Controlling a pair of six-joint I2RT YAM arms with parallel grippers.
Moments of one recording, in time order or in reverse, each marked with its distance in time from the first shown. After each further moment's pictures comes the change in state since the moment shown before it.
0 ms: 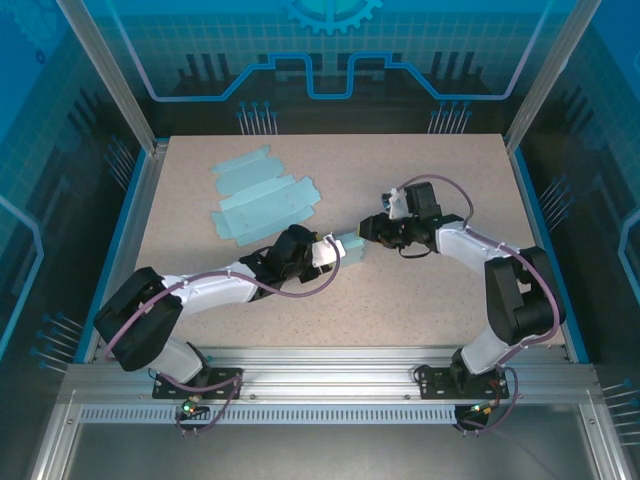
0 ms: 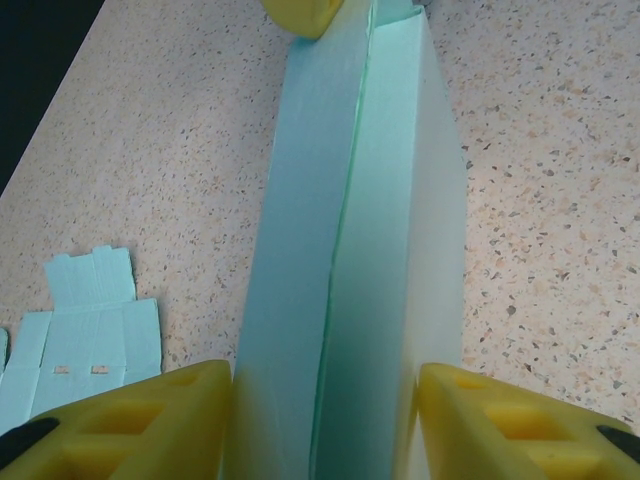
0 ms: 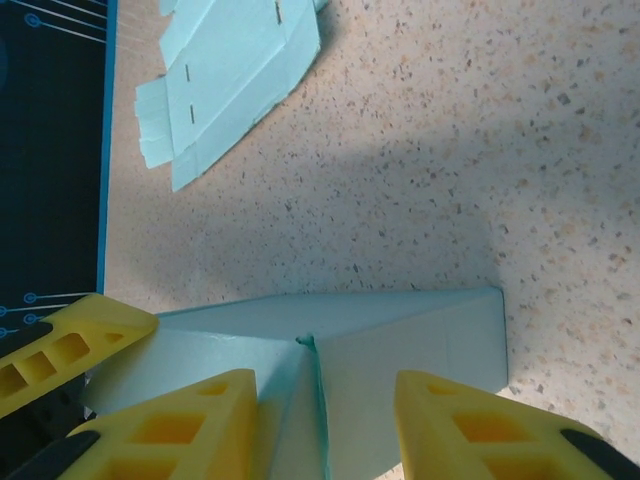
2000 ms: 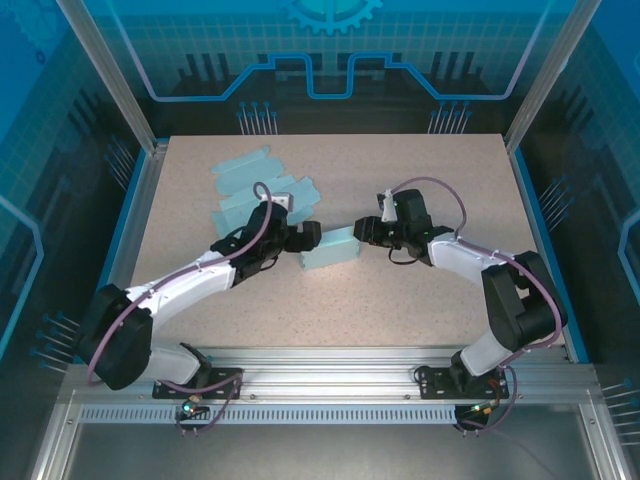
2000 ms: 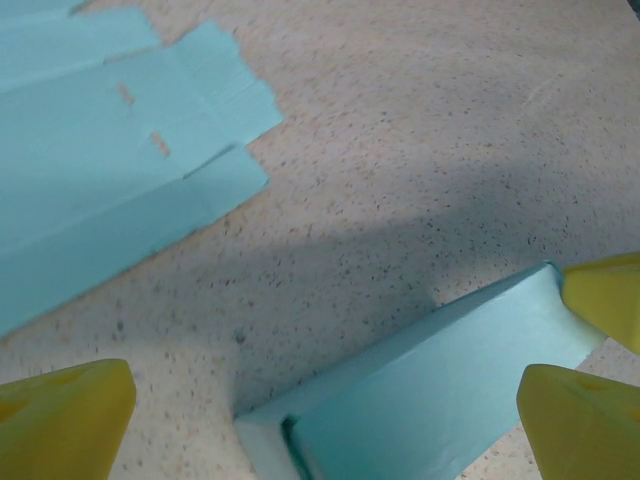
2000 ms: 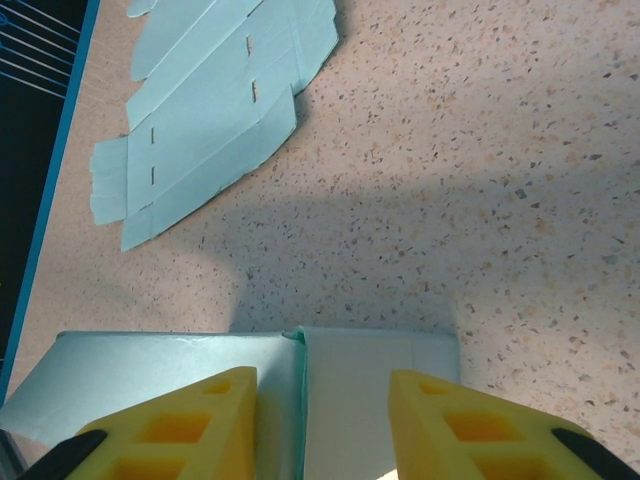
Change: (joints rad) left arm 0.176 -0.143 0.071 -0.211 0.002 -1.105; right arm 0.099 -0.021 -0.078 0.179 0.269 0.021
